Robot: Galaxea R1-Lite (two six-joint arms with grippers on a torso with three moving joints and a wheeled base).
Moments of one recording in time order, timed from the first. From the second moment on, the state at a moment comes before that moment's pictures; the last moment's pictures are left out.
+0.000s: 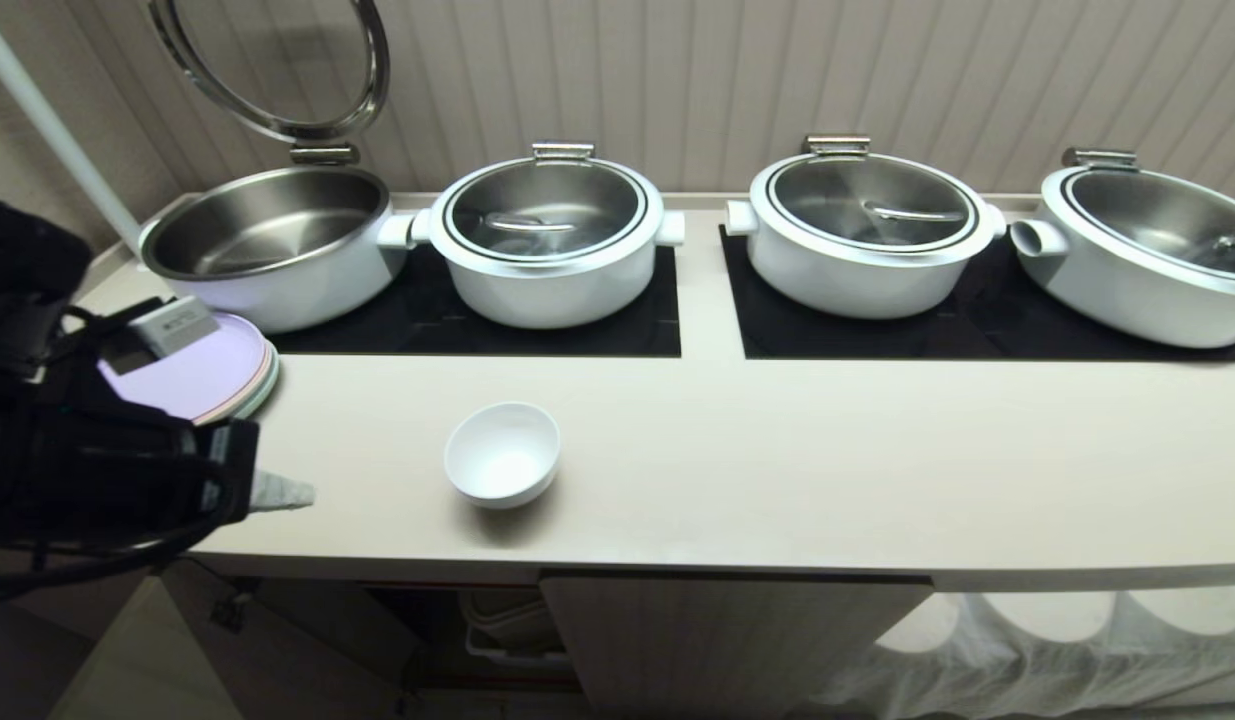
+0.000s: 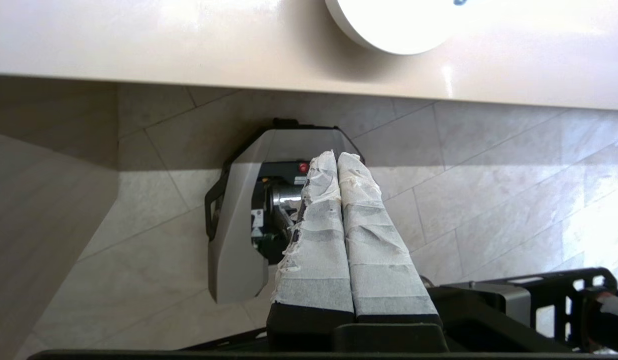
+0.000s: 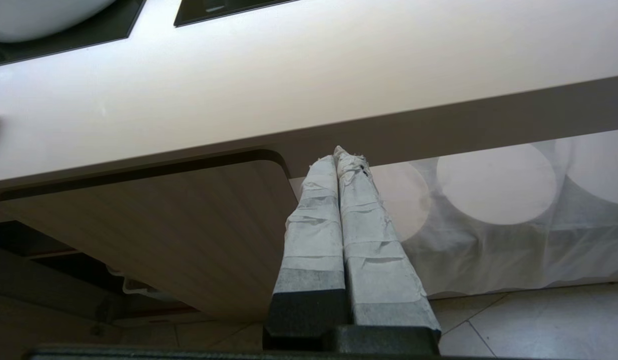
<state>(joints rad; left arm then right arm) -0.19 1.35 -1.08 0.57 -0.18 -0.31 0.01 0.00 0.00 -0.01 -0.05 0.19</state>
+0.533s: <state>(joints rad) -0.23 1.72 -1.38 0.58 -0.08 -0.32 0.01 0.00 0.00 -0.01 -0.05 0.19</state>
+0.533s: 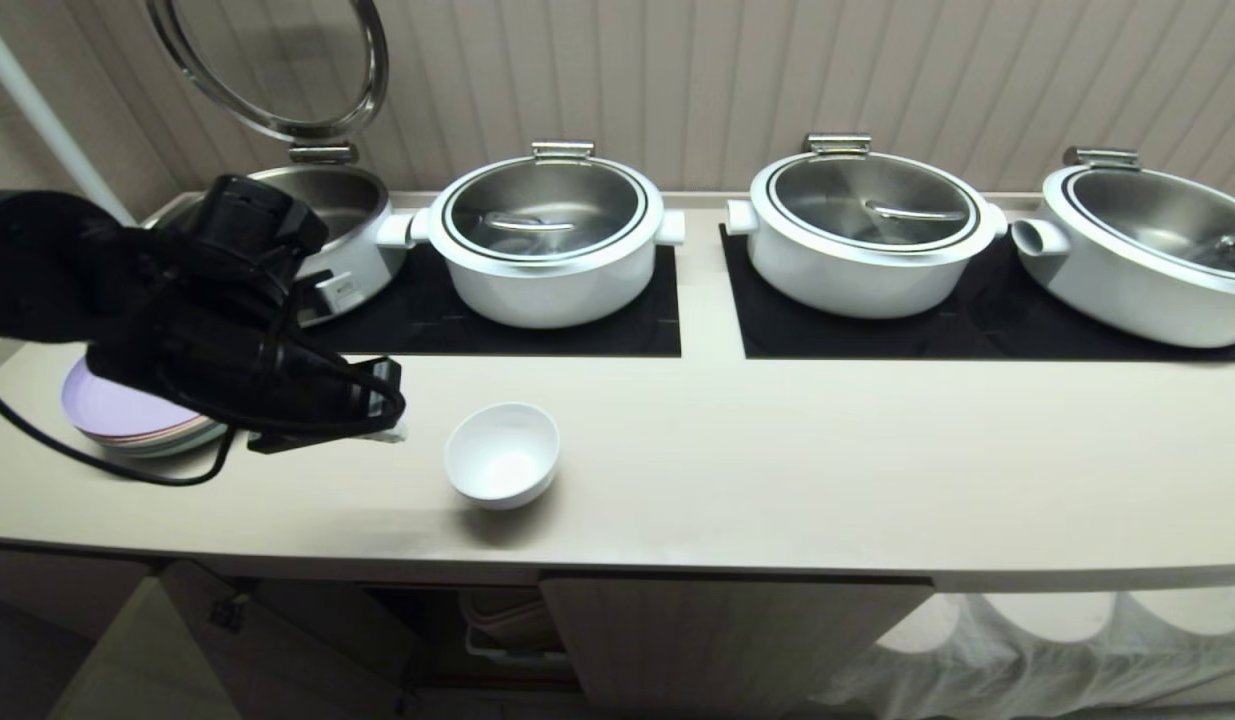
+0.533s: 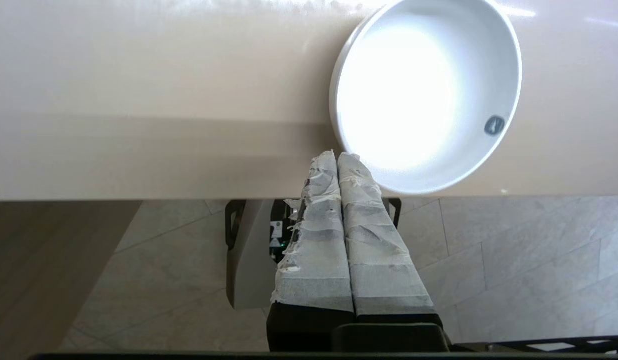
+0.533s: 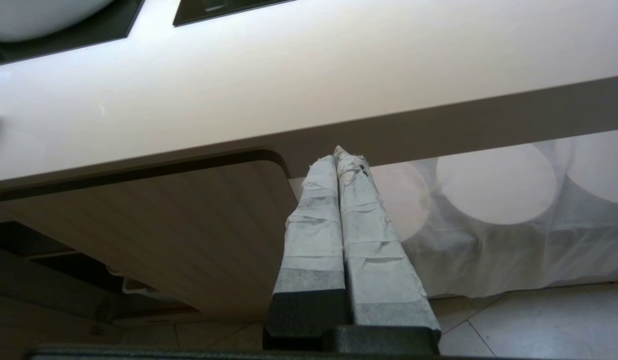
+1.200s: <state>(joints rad) -0.24 1.85 -1.55 0.65 -0.08 -0.32 0.01 0.00 0.00 -0.01 -0.05 0.19</state>
